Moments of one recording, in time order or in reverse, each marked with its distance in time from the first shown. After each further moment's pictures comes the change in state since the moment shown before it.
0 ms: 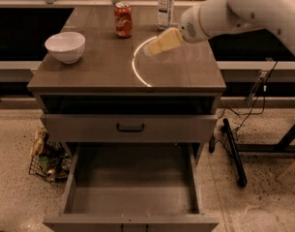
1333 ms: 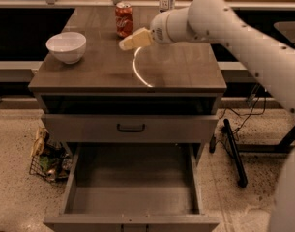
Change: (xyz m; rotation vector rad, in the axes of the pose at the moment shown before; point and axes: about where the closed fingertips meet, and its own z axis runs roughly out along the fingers) arm -0.042 -0.009 0.103 0.010 -0.191 -0.012
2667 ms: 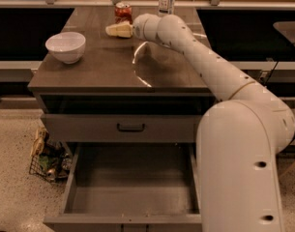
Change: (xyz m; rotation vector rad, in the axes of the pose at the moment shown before) arm -0.014 -0.078 0.135 0.132 -0.231 0.138
